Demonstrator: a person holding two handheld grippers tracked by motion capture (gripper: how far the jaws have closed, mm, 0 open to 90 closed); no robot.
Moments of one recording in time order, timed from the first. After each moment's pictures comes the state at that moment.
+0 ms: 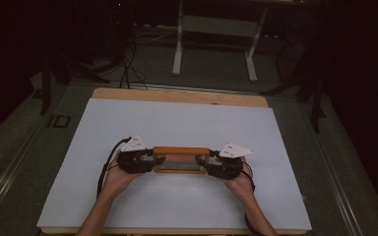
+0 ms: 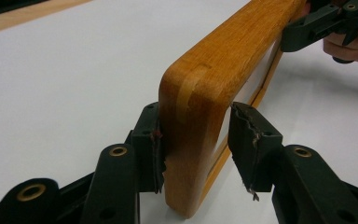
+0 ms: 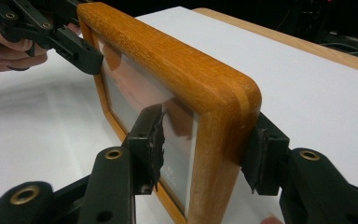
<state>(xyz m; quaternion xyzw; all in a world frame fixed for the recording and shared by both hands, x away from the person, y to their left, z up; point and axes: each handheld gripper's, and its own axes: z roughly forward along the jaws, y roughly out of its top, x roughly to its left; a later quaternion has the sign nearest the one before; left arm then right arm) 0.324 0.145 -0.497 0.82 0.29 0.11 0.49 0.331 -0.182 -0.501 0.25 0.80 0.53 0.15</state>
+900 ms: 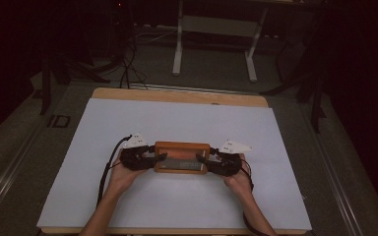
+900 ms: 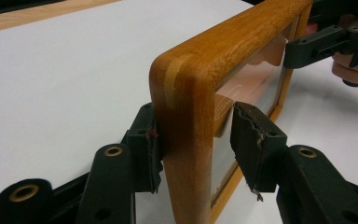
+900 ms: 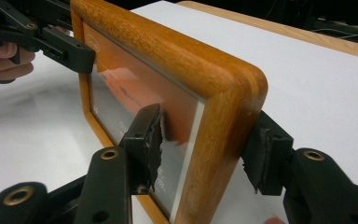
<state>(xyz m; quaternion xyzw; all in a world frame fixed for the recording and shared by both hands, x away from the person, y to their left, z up) 0.336 0.141 -0.505 0.79 0.32 0.12 0.50 0.343 -0.182 -0.508 0.28 0.79 0.52 0.14</state>
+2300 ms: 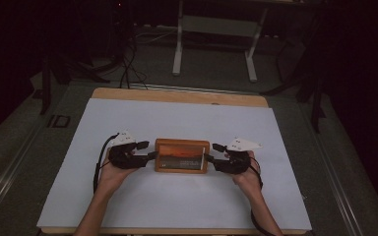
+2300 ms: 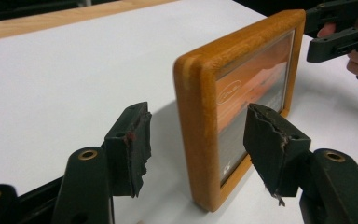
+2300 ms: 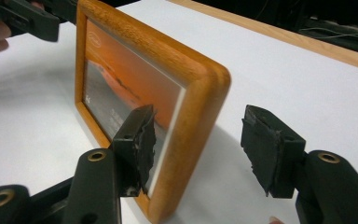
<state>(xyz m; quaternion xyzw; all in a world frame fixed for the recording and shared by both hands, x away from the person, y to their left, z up) 0.326 0.171 -0.489 0.77 0.36 0.14 0.50 0.345 -0.204 -0.494 0.28 0.80 0.51 0.15</state>
